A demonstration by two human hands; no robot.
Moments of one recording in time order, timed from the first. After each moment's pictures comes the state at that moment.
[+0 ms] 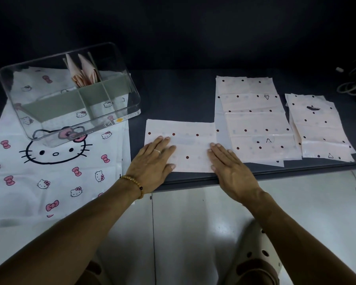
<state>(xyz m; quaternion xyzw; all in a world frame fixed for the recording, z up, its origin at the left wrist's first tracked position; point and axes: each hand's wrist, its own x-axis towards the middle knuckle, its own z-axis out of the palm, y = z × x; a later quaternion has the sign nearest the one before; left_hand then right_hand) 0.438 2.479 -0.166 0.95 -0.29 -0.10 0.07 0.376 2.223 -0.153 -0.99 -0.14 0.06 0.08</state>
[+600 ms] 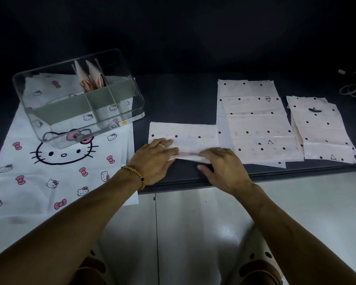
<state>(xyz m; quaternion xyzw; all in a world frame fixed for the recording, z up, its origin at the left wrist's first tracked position) 0.451 2.483 -0.145 0.94 -0.32 -0.10 0.09 0.397 2.255 -0.128 -0.98 -0.10 0.02 0.14</state>
